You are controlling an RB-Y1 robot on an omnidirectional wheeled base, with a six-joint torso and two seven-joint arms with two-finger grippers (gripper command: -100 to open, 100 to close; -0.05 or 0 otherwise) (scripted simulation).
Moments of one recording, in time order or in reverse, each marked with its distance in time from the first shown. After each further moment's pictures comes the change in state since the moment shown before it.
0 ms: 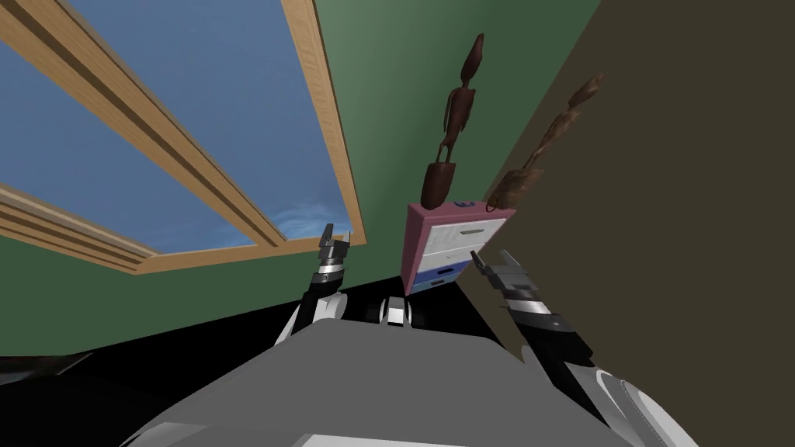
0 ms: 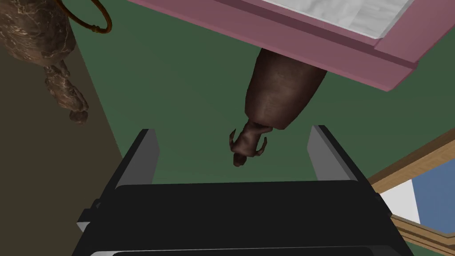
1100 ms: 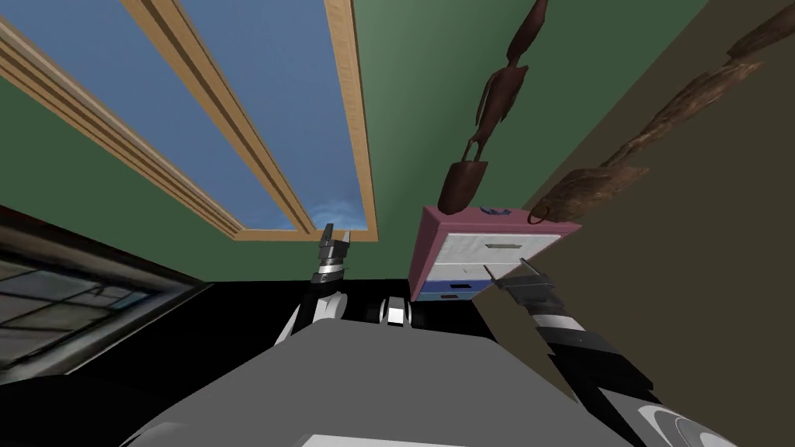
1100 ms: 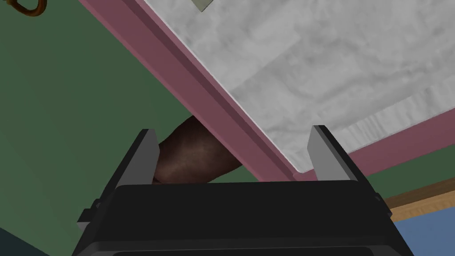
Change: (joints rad) left arm 0.000 0.000 0.000 0.000 0.000 0.000 0.000; right arm 0.079 -0.055 -0.146 0.031 0.283 0.032 0.252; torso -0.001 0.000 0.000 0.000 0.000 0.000
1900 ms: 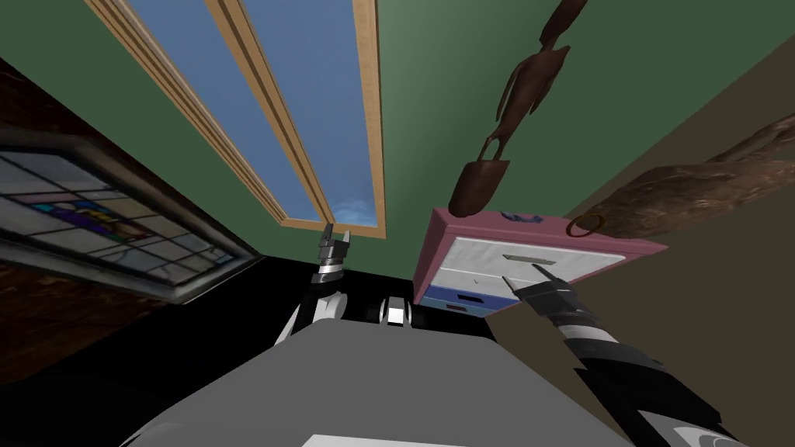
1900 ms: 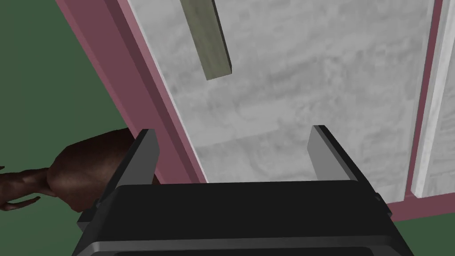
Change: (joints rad) left arm 0.000 0.000 0.000 0.000 0.000 0.000 0.000; right arm 0.042 -0.082 -0.097 0.054 0.197 0.035 0.185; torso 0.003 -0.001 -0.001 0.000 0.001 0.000
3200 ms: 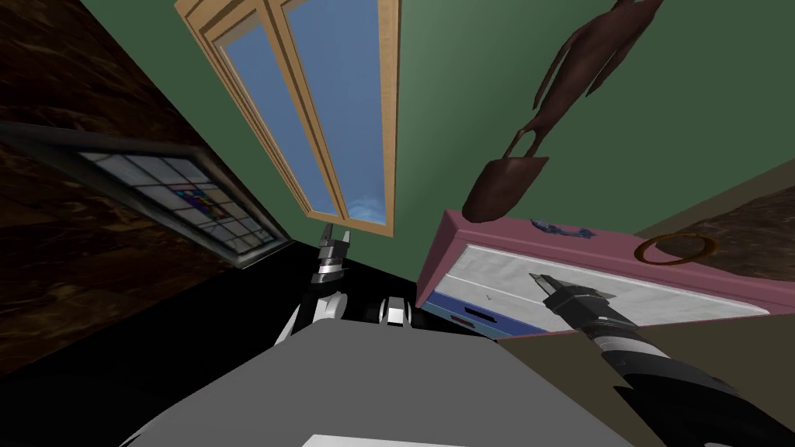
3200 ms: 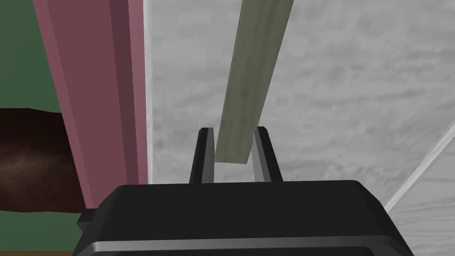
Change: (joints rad) left arm 0.000 0.000 0.000 0.000 0.000 0.000 0.000; right arm 0.030 -0.073 -0.103 0.048 0.147 0.014 0.176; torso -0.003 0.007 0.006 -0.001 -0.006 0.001
